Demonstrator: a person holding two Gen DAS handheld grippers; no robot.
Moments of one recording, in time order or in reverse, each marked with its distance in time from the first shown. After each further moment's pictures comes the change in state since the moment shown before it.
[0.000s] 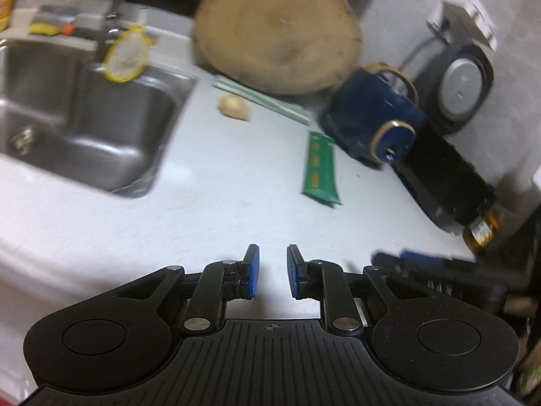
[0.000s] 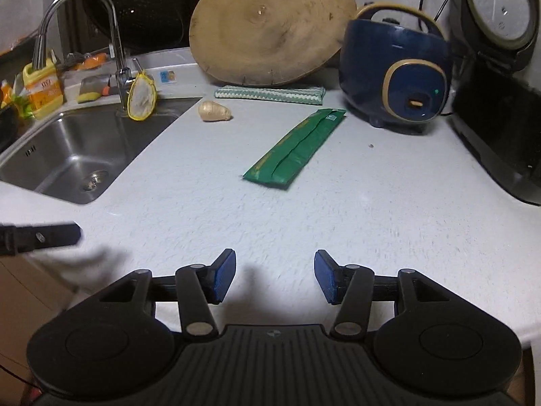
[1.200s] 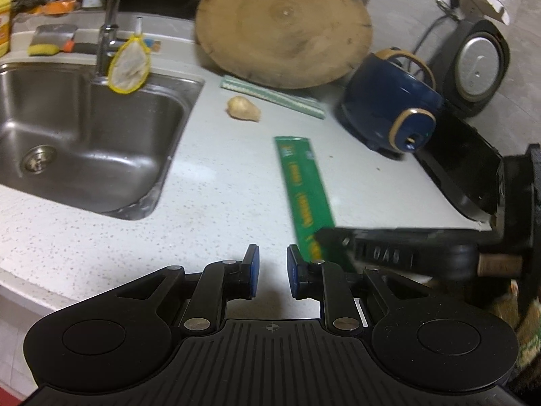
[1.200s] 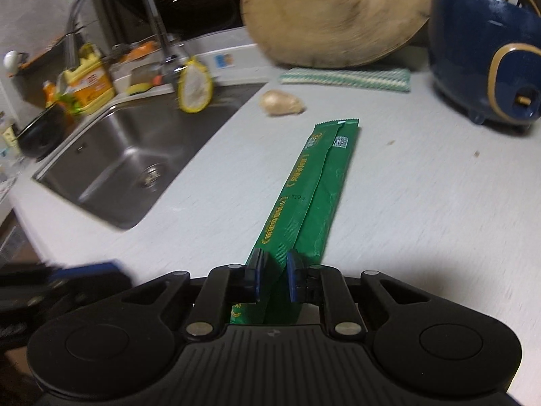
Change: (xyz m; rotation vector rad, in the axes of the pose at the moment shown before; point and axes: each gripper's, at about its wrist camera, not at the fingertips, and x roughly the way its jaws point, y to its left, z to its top) left arm 0.010 -0.007 0.011 0.043 0.034 0.089; right arm 0.052 0.037 0.028 -0.009 0.112 0.277
